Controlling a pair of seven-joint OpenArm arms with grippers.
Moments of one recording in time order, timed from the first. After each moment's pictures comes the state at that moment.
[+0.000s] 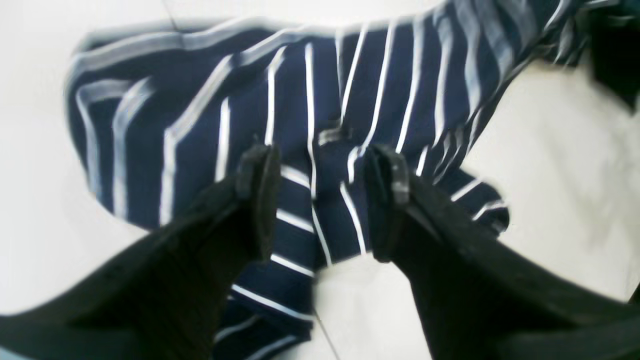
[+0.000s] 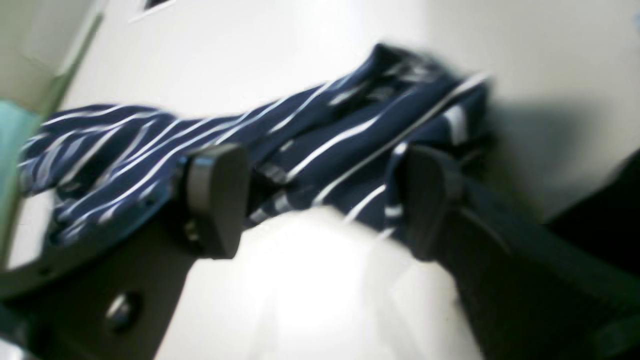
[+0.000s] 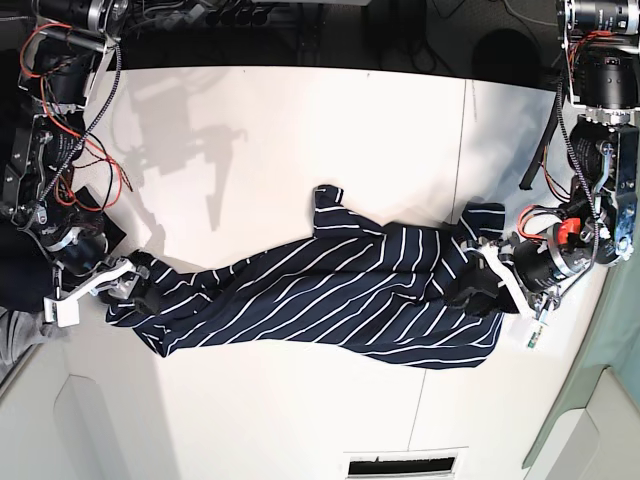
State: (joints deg) left arm -7.3 -23.1 -6.0 81.1 -35.4 -34.1 38.5; right arm 10.0 8.6 19.6 71.2 33.0 30.7 -40.9
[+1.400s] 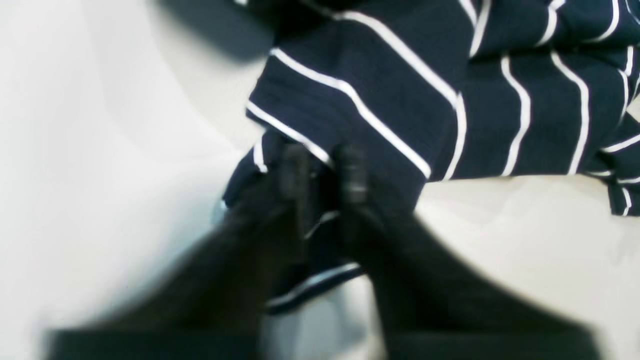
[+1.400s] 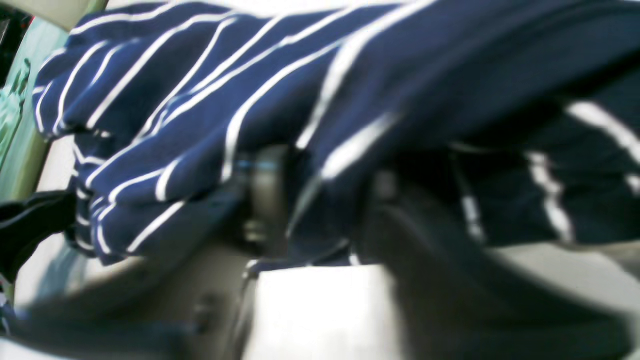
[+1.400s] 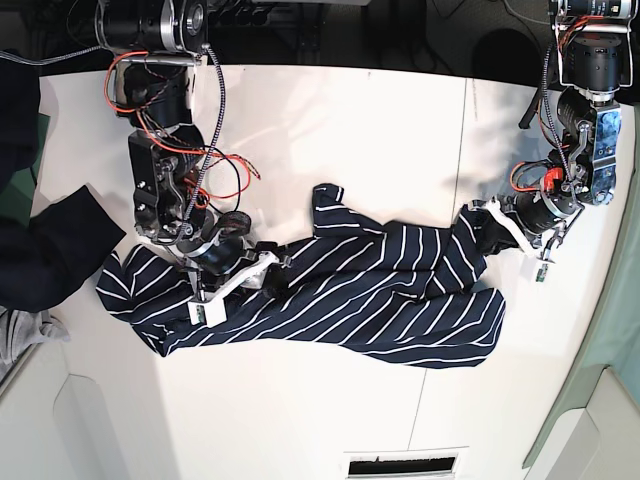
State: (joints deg) left arm -4.0 -20.8 -7.4 62.4 -21.2 -30.8 22.6; right arm 16.4 -5.4 7.8 51.2 16.2 27.3 -23.8
